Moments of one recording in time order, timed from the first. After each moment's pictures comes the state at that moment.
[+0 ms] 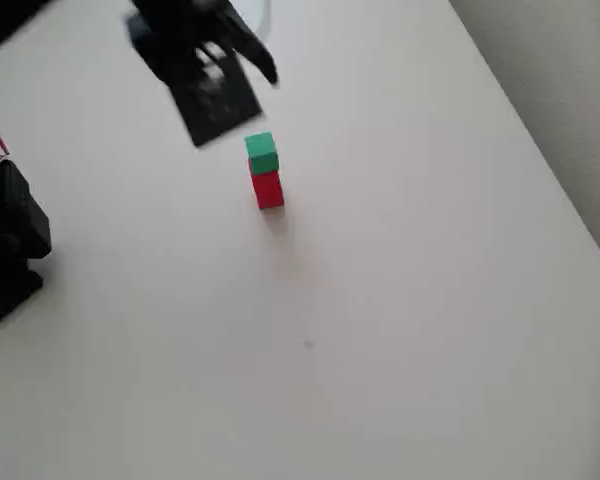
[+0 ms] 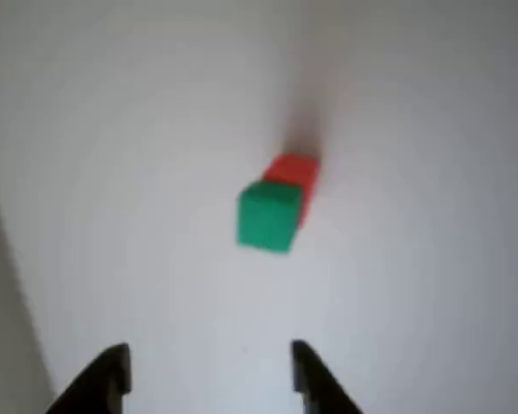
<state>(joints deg) -0.5 93.6 61.2 100.2 -3.2</state>
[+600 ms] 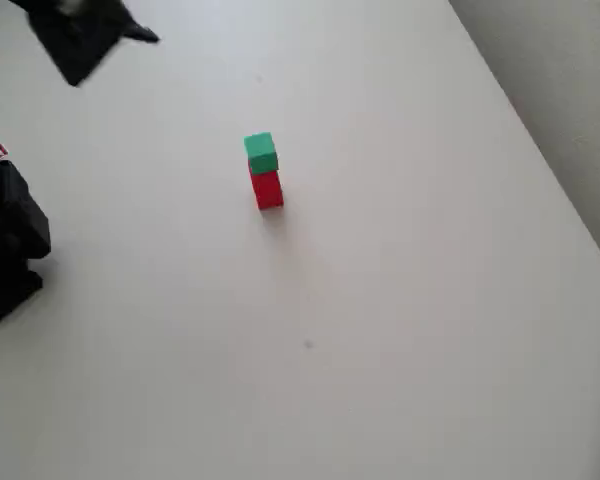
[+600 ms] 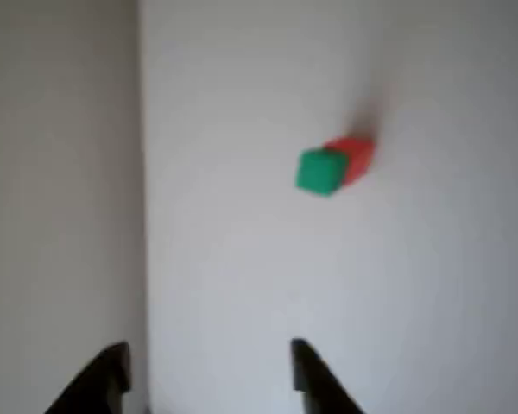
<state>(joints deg) -0.4 115.4 61.3 105.2 -5.8</state>
